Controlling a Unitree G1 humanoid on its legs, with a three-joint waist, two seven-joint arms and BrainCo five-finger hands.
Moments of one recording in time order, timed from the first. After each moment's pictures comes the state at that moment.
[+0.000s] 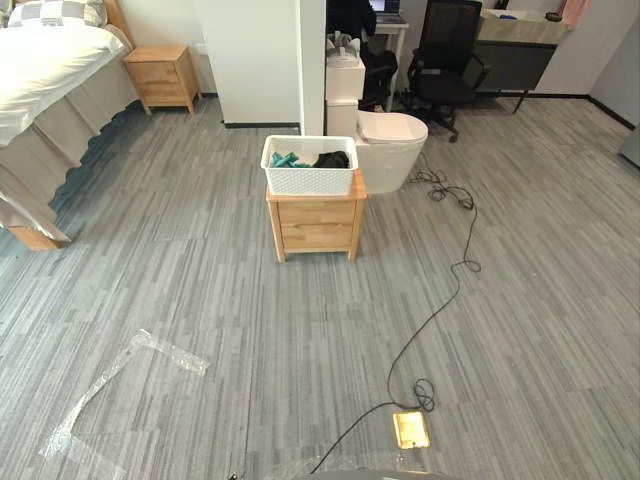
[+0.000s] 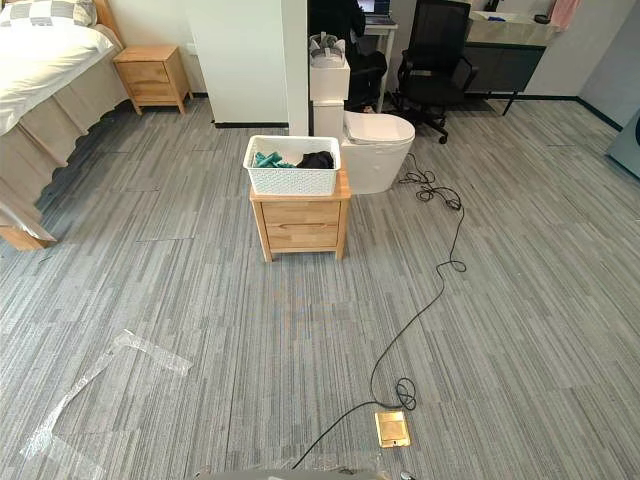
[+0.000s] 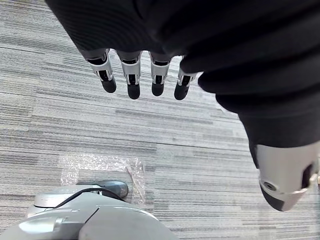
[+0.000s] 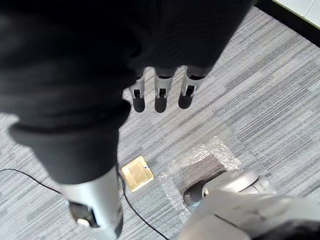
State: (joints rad) left arm 0.20 0.10 0.16 1.09 -0.01 0.06 0.13; right arm 0.15 -0.02 -0.40 1.05 0.07 0.07 -0.19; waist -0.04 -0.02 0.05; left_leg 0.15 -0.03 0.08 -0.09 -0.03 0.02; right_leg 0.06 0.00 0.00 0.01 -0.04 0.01
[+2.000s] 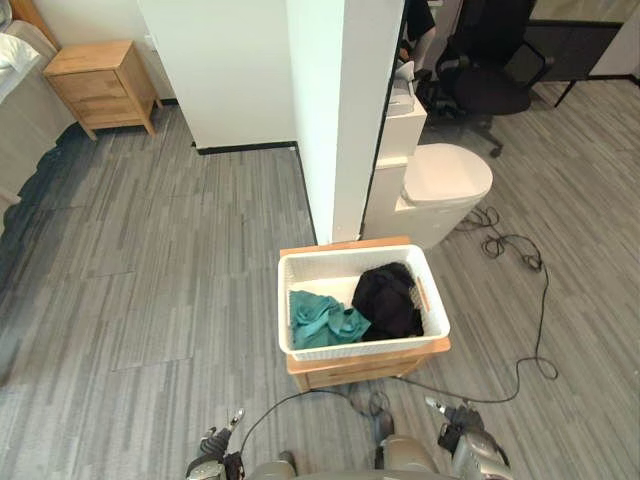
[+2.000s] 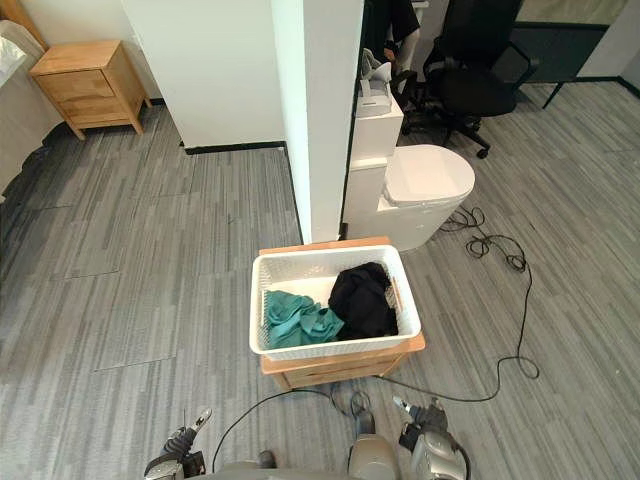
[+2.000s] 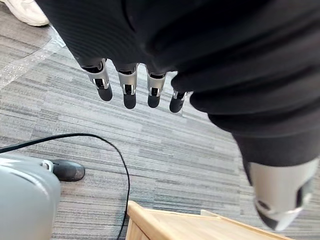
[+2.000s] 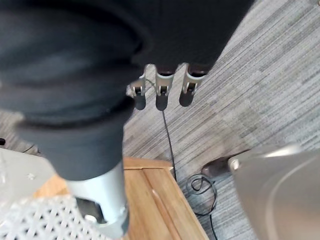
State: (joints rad) left arm 0.09 0.05 0.25 1.05 -0.12 0.02 0.18; right arm 0.06 -0.04 -0.36 0.88 0.11 0.05 -0.22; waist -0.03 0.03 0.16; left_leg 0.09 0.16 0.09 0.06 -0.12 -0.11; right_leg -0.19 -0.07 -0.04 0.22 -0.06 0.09
